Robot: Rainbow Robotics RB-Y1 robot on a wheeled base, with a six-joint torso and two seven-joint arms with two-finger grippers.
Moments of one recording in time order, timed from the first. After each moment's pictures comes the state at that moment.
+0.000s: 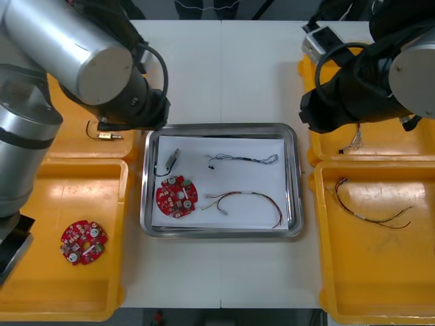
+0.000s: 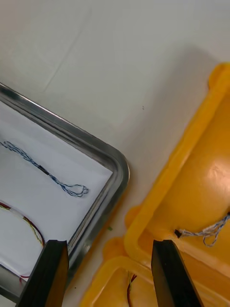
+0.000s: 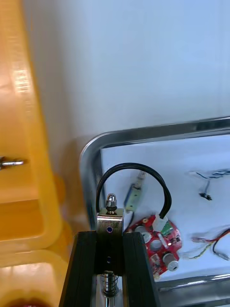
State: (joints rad) right arm -0.69 -0.54 0.14 -2.17 -0.60 1.92 1.39; left arm -0.77 0.48 -0.28 -1.92 0.53 1.89 -0.97
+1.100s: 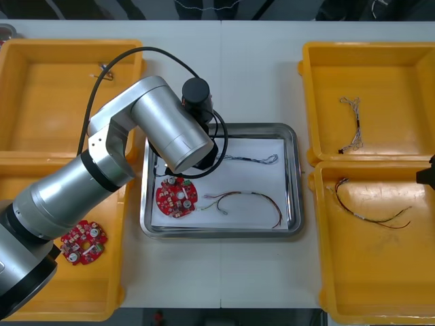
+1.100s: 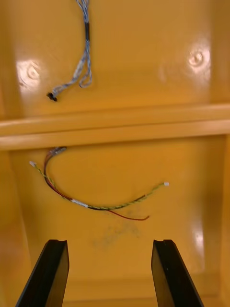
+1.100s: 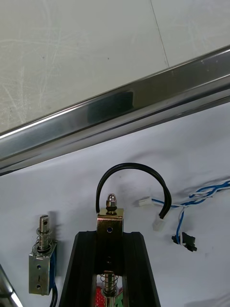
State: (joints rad) right arm -0.12 -0.71 -0.38 -2.34 -0.81 1.92 1.19; left arm -0.77 0.39 -0.67 -1.66 0.37 1.54 -0.97
